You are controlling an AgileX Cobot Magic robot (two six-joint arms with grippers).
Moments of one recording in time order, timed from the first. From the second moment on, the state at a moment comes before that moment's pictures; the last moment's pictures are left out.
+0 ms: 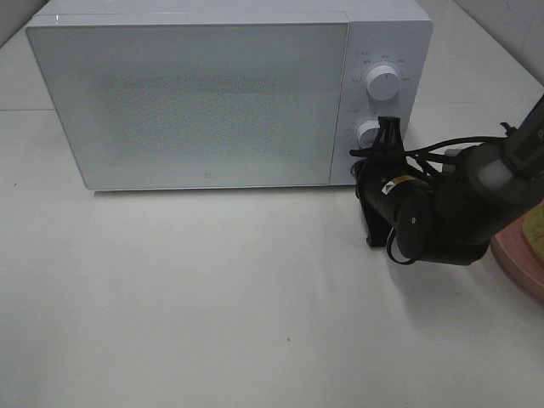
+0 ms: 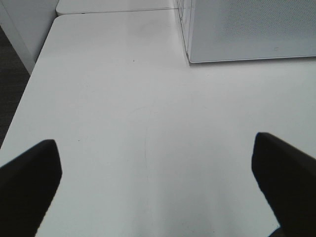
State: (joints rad) left arm -0.01 0.00 -0.50 -0.01 1.04 0.05; right arm 0.47 2.14 -0.80 0.50 -0.94 1.43
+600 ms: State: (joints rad) left arm -0.01 0.00 -0.50 -0.01 1.04 0.05; right arm 0.48 2.19 -0.87 0.56 -0.95 1.39
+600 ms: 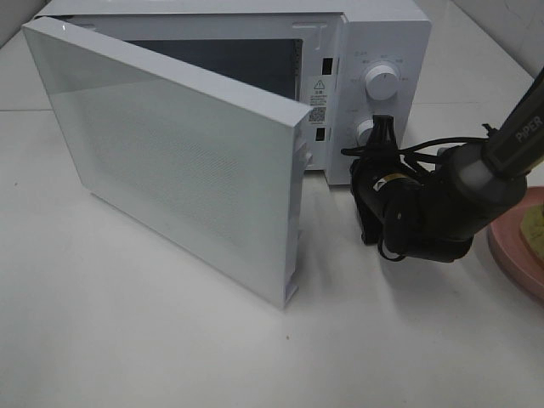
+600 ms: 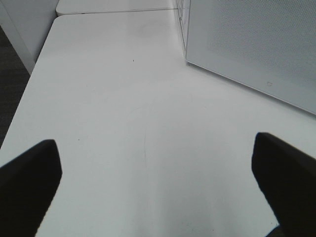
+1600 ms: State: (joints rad) left arm -0.01 0.00 -0.50 -0.01 1.04 0.05; right arm 0.47 2.18 -0.88 0.55 -0.89 1.39
